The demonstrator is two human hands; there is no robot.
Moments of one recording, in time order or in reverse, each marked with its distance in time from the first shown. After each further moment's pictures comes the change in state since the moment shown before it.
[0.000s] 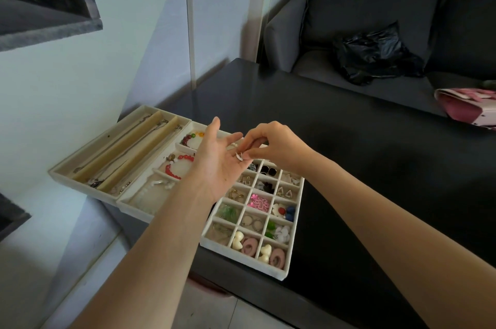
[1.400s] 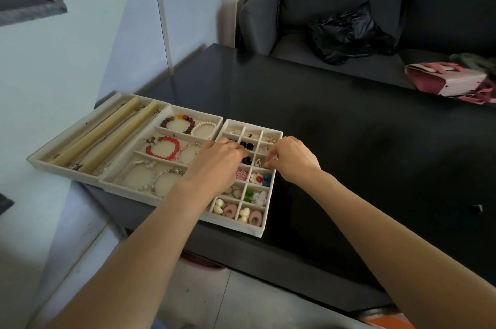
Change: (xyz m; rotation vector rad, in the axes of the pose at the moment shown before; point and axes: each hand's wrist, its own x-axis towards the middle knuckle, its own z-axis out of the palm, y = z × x) left_hand -0.015 -0.047 -0.010 2.331 -0.178 0.724; right_hand -0.071 0.046 0.019 -0.353 0.152 0.461
